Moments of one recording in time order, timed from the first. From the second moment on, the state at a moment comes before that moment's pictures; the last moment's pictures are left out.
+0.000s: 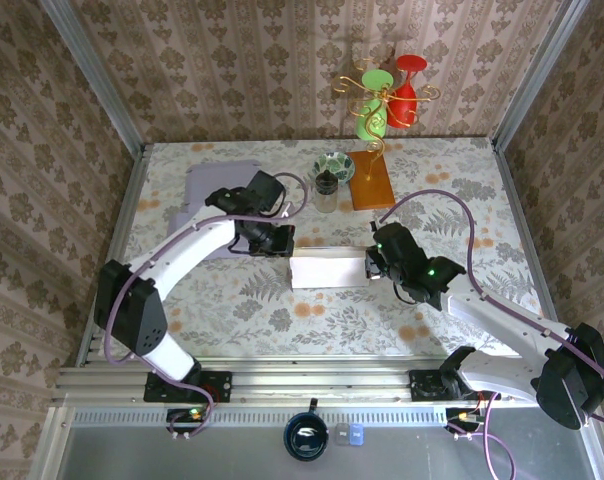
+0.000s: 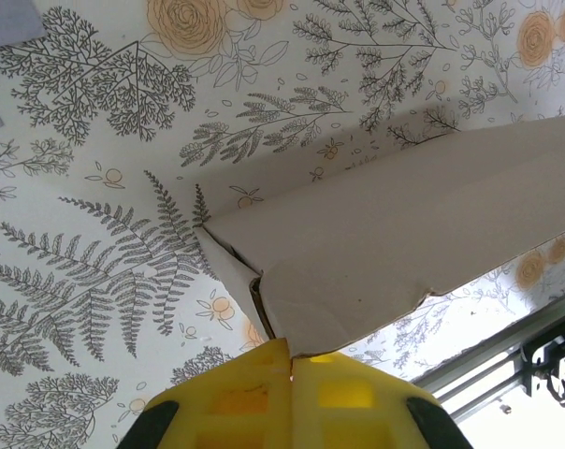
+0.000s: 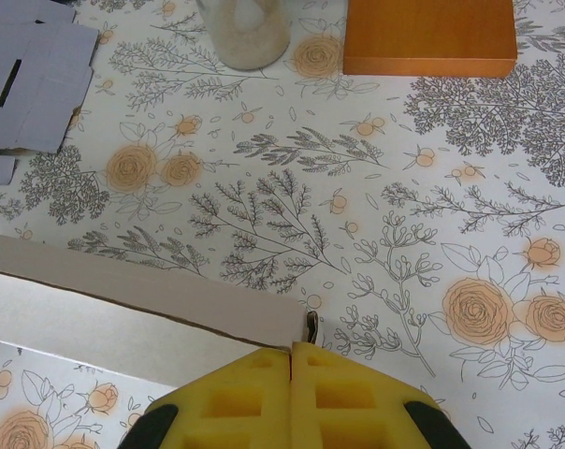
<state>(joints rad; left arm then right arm) -0.65 1.59 1.34 -0.97 0.32 -0.43 0.64 1.12 0.76 -0.41 0.26 0.40</state>
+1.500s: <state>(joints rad) -0.82 1.48 1.22 -0.87 0.10 -0.43 0.55 0.87 0.59 -0.39 0.09 1.76</state>
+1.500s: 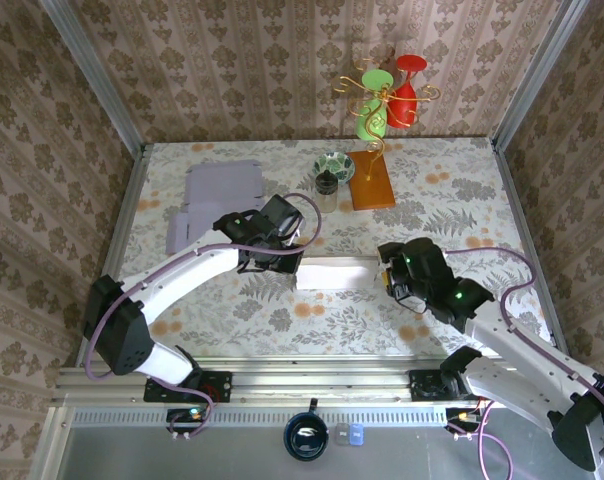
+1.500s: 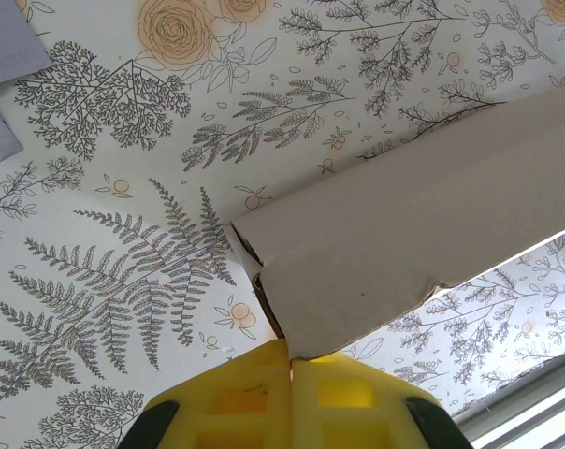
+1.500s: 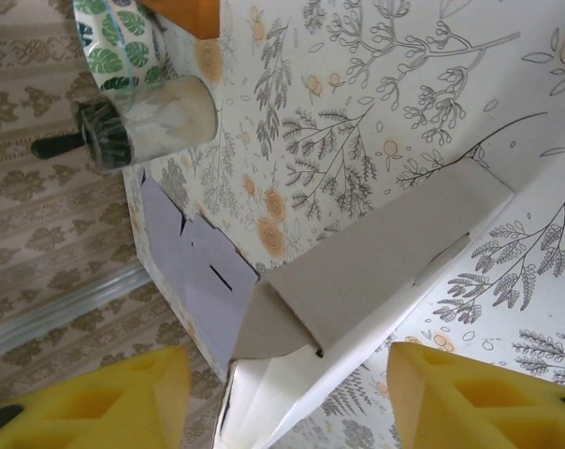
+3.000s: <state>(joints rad) -0.62 1.33 1.11 -0.76 0.35 -0.81 0.53 0.92 0.52 -0.24 0.06 1.81</state>
